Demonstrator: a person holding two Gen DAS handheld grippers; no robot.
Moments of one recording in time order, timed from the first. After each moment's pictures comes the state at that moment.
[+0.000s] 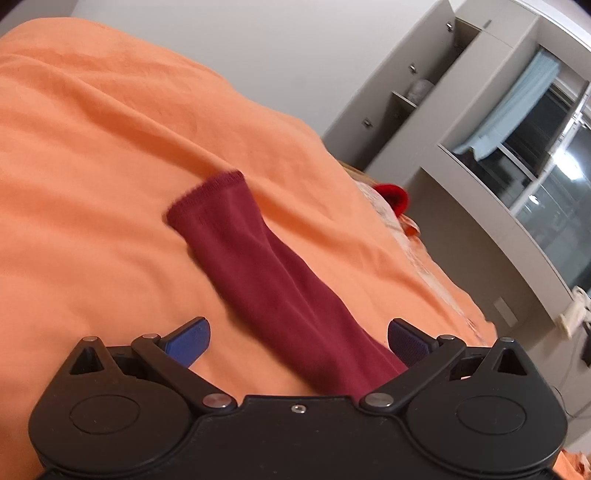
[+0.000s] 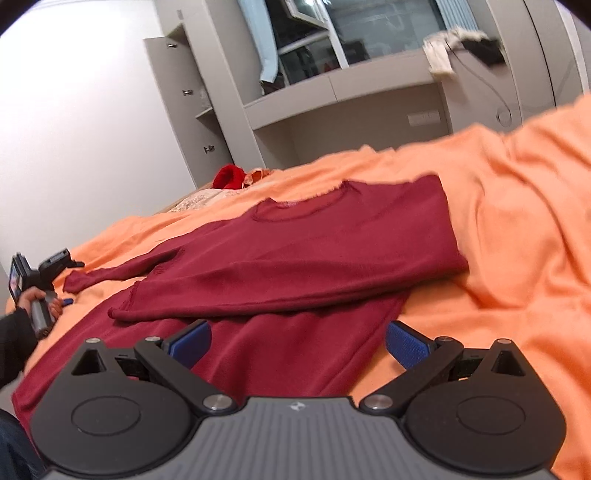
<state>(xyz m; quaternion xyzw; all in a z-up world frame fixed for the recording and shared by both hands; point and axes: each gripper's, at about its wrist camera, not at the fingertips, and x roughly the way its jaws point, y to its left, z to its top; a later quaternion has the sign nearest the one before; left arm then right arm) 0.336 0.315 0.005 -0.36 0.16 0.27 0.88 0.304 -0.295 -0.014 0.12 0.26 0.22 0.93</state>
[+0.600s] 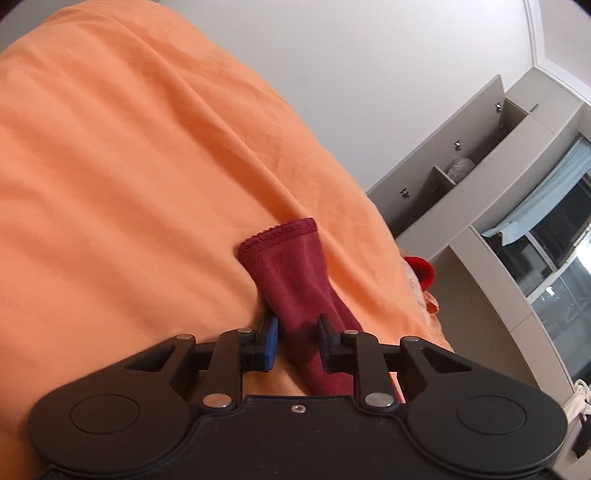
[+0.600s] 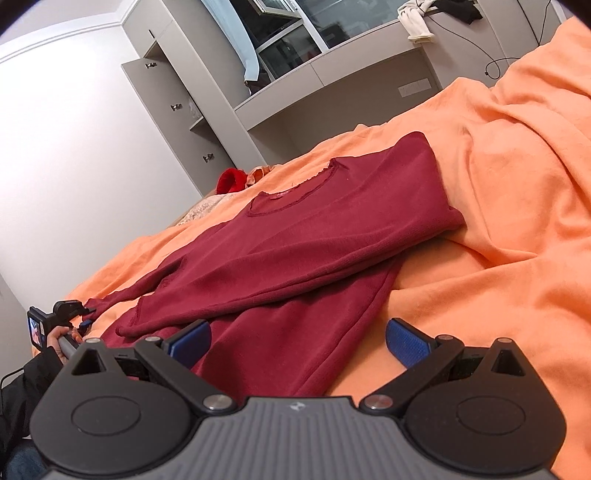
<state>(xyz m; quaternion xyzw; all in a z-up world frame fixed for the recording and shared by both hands) 0.318 0.336 -0.019 -0.42 0.05 0.32 0.85 0.319 -0.308 -0.037 0.20 0.28 0.23 0.91</state>
